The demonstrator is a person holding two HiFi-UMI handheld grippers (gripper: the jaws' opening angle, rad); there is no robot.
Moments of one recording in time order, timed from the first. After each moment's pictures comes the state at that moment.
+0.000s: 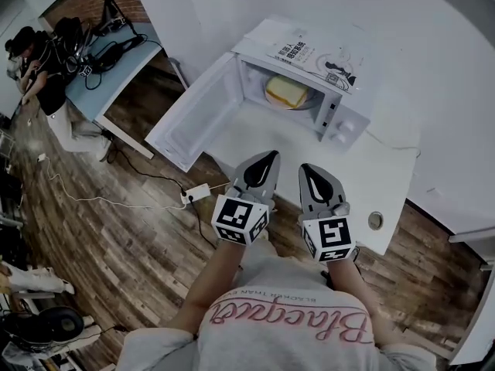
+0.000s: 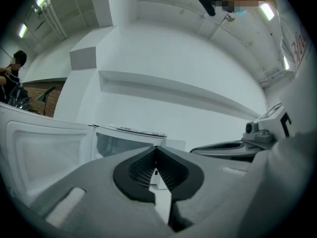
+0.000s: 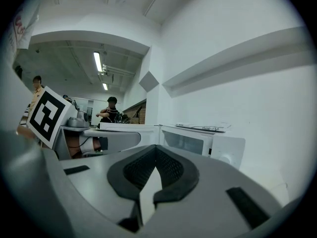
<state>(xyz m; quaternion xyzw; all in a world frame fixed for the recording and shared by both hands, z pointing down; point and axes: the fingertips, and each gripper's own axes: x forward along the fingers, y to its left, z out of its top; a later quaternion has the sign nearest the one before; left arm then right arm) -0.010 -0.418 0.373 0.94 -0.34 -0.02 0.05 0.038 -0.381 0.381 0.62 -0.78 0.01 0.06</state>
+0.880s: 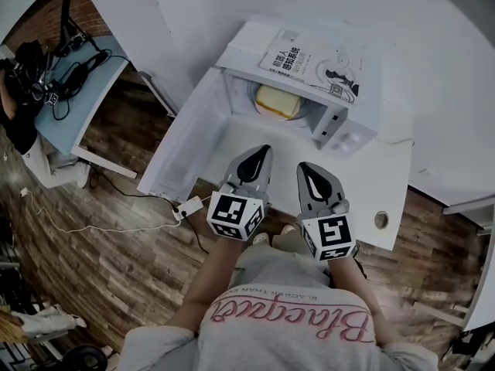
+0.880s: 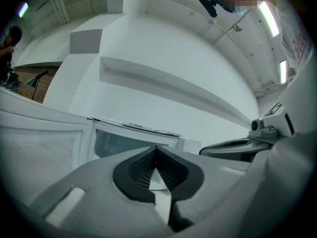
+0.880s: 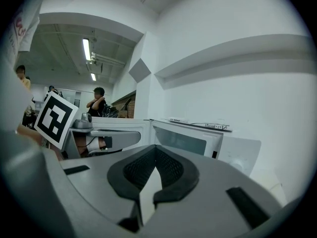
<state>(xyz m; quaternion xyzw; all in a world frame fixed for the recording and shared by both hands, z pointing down) -0.018 -0.521 0.389 0.96 -0.28 -0.03 0.08 0.029 -0.462 0.390 0.67 -0.74 0.03 0.10</state>
